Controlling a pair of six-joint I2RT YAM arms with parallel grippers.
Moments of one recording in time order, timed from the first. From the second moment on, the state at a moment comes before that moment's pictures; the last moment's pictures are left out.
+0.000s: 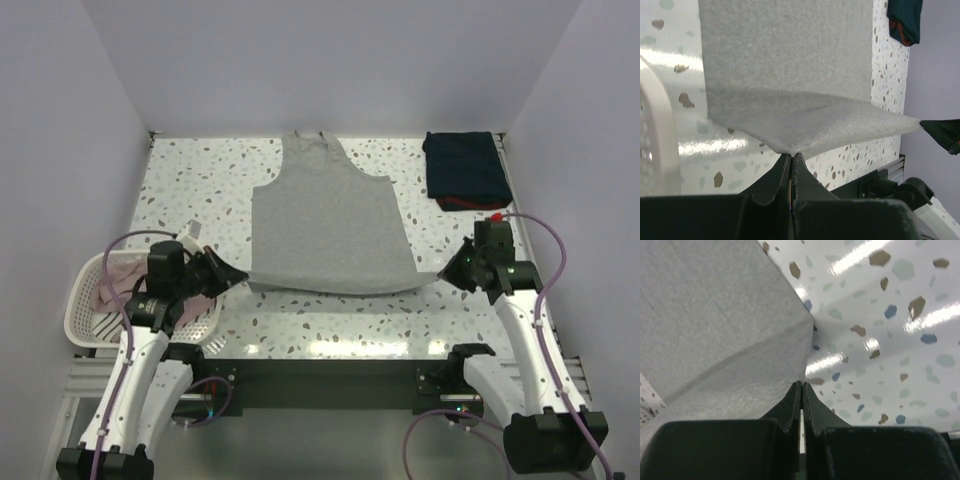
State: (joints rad) left arm -0.08 0.65 0.56 -0.55 0.45 -0.70; right arm 0.03 0.88 0.82 -0.87 -0.02 0.68
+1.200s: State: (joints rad) left arm -0.17 0.90 0.71 -0.57 0.39 -0.75; right arm 0.23 0.75 0.88 -1.08 -0.05 0.78
